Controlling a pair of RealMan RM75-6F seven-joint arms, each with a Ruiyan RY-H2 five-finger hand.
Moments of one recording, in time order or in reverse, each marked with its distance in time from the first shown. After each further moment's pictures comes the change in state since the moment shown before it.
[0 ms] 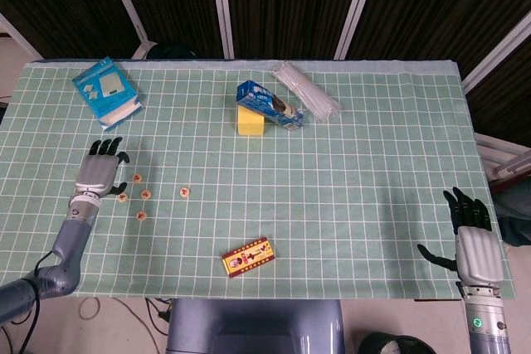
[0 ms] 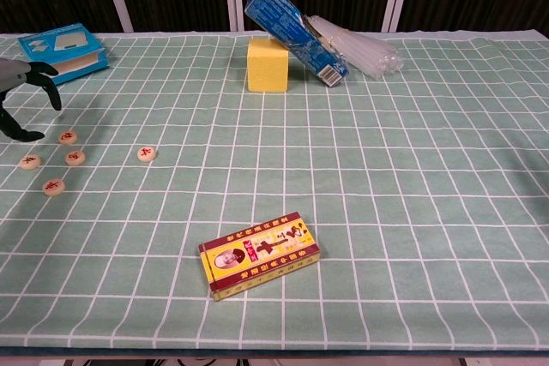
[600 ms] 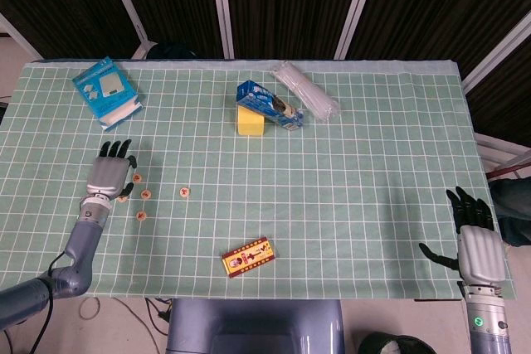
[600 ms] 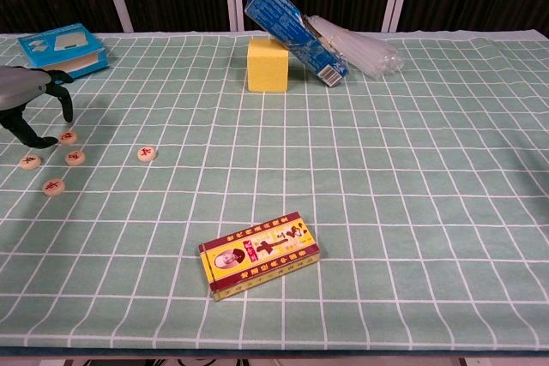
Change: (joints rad) left arm -0.025 -0.061 0.025 0.030 -0.019 0.034 0.092; right arm 0.000 -0.001 0.008 -0.002 0.014 0.001 0.004
